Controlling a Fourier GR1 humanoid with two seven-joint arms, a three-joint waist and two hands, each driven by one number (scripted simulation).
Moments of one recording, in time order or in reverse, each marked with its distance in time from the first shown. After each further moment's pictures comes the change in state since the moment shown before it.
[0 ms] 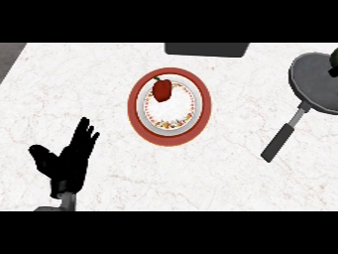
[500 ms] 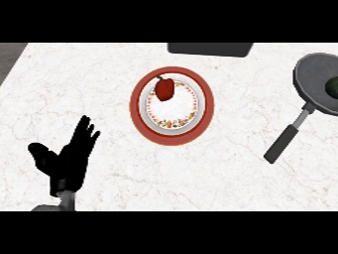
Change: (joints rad) left arm -0.010 0.003 0.003 -0.004 0.007 -0.010 0.012; right arm 0.095 -0.070 -0.114 0.062 -0.114 0.061 -0.155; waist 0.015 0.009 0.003
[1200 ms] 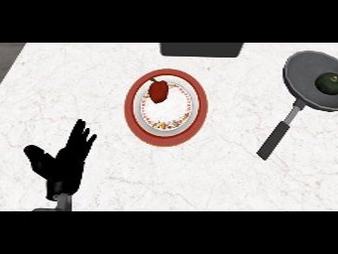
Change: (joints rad) left arm 0.021 0.004 0.021 0.009 0.005 0.004 -0.001; right arm 0.055 0.075 -0.334 -0.271 -0.413 -0.111 -0.485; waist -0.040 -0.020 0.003
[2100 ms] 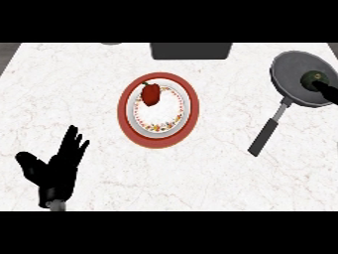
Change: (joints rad) left arm 0.045 0.002 0.035 -0.011 -0.009 -0.004 0.001; right arm 0.320 0.245 -0.088 -0.440 -0.408 0.331 -0.393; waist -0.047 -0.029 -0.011
